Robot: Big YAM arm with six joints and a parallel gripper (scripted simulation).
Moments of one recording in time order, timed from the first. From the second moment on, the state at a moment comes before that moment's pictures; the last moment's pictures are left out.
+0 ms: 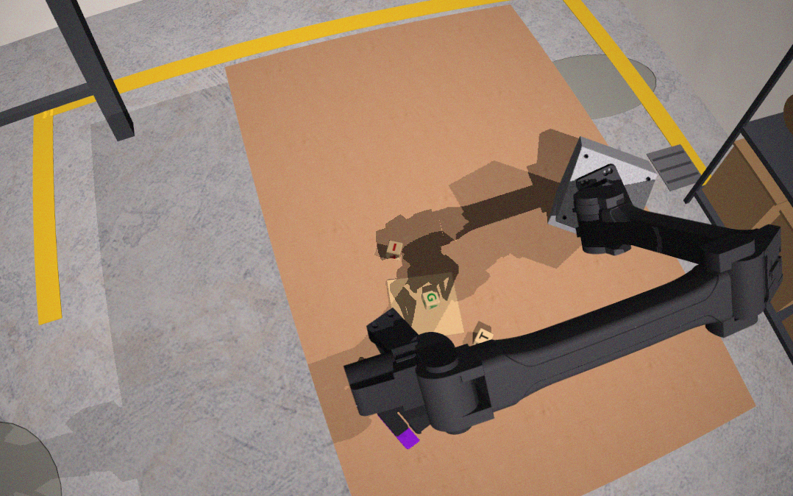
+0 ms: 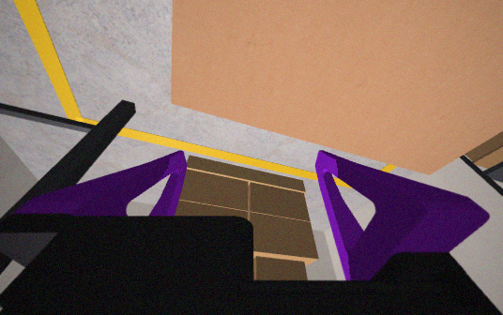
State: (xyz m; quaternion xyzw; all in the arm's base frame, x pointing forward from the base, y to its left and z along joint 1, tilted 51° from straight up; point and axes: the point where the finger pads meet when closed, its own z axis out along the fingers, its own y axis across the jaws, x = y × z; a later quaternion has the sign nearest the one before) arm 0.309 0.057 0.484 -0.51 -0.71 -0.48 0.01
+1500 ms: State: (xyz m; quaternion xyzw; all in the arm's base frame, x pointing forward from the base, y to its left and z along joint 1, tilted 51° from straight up) arm 0.254 0.057 0.234 -0.70 -0.67 -0.22 -0.12
